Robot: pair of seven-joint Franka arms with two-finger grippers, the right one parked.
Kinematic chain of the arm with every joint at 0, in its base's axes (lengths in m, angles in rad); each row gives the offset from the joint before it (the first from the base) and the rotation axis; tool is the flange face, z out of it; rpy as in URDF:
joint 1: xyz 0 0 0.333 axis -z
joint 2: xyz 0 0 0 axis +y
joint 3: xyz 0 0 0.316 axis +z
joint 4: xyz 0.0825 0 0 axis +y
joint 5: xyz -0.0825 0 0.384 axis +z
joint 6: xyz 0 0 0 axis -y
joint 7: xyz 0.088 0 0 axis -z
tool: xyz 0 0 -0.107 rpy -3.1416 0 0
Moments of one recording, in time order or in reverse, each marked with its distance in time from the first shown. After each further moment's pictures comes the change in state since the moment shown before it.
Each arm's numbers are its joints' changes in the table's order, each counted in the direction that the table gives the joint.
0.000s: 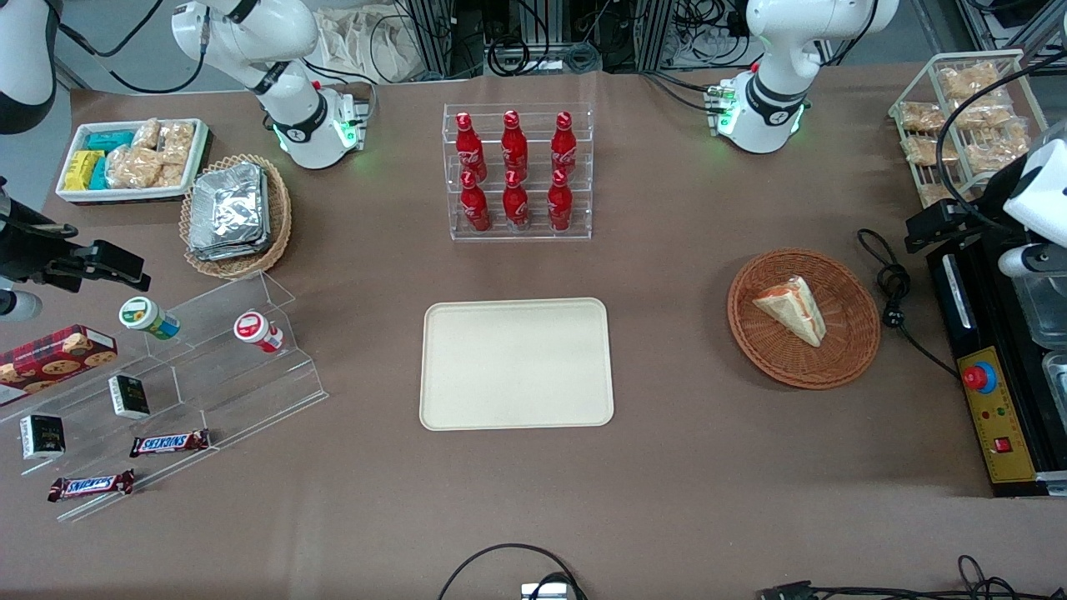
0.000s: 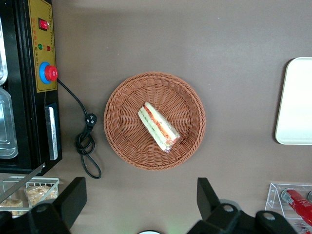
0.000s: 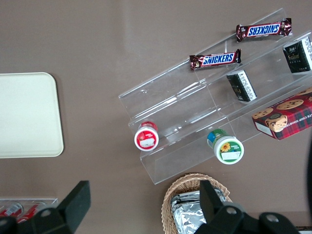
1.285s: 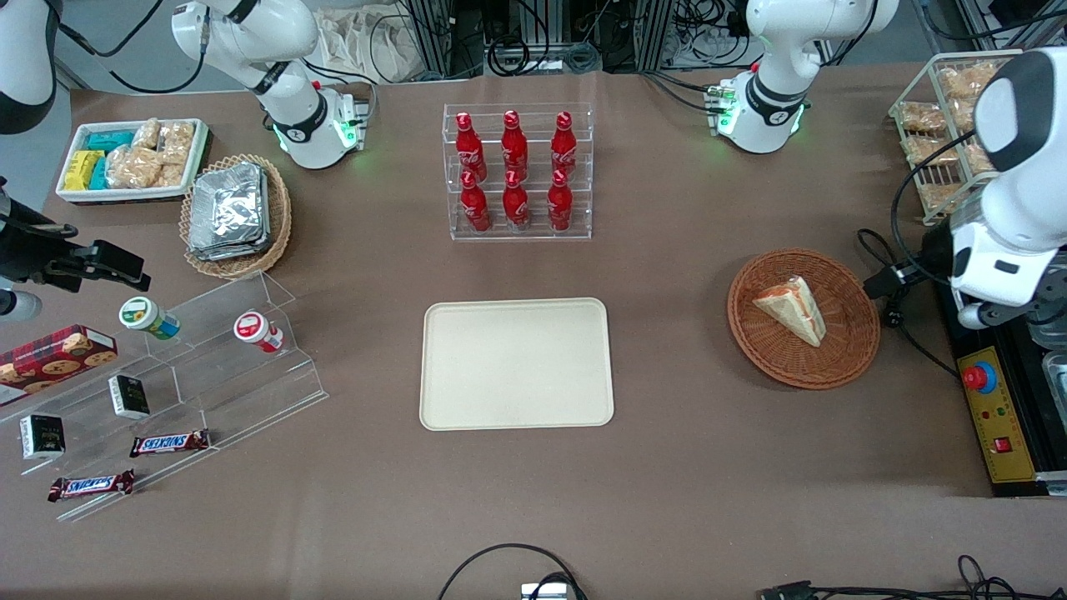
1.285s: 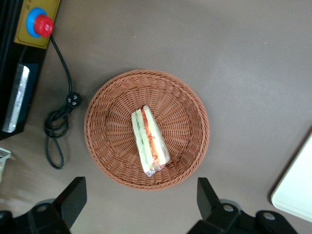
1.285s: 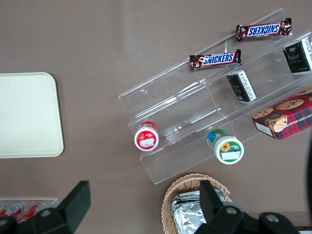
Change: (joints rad) arm 0.003 -0.016 -0.005 0.330 -0.003 0.313 -0.403
